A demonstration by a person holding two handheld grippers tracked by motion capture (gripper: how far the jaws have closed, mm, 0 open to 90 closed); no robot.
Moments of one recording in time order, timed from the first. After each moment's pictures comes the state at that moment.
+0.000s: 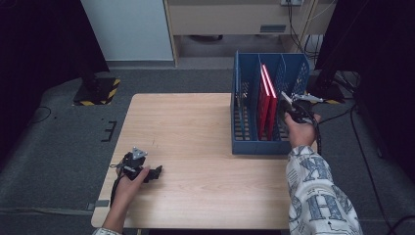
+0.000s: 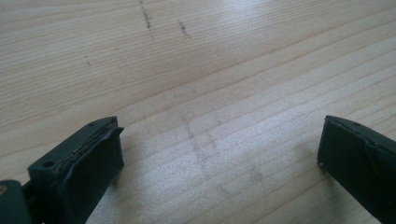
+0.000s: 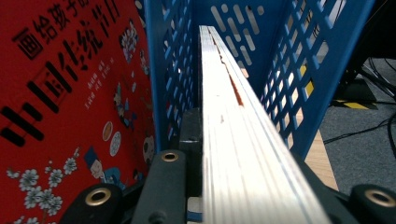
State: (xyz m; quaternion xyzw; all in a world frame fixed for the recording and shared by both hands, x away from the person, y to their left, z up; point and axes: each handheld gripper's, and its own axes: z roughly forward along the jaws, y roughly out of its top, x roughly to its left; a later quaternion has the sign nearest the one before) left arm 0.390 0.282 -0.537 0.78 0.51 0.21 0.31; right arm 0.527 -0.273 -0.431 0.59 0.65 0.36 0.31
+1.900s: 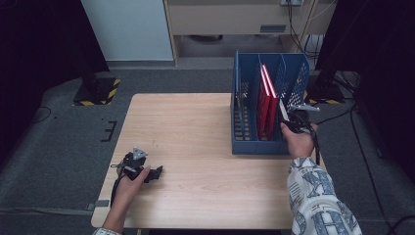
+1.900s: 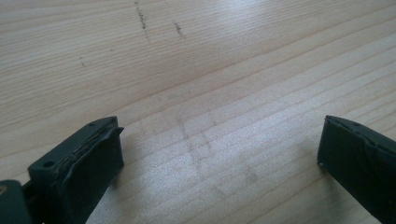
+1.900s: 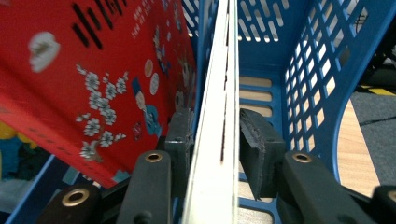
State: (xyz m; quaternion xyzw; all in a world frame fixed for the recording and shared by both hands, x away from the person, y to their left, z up) left arm 0.389 0.280 -0.537 0.78 0.50 0.21 0.31; right arm 0.500 -0.264 -0.445 0.58 0.67 0.36 0.28
